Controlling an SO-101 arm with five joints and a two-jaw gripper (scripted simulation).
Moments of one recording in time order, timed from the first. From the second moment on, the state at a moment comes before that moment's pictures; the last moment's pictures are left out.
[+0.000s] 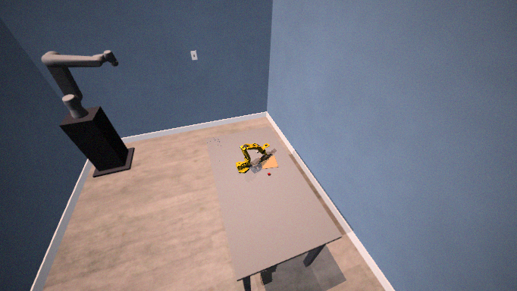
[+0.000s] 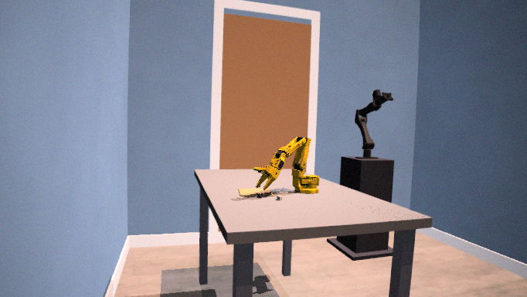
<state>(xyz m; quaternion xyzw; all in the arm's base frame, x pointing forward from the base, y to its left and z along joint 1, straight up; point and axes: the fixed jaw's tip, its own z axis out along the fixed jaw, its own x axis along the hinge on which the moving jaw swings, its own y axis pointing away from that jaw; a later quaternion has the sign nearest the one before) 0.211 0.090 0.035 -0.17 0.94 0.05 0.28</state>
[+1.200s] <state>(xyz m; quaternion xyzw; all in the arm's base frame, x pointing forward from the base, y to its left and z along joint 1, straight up) 0.203 0.094 0.038 -0.15 0.95 0.07 0.28</state>
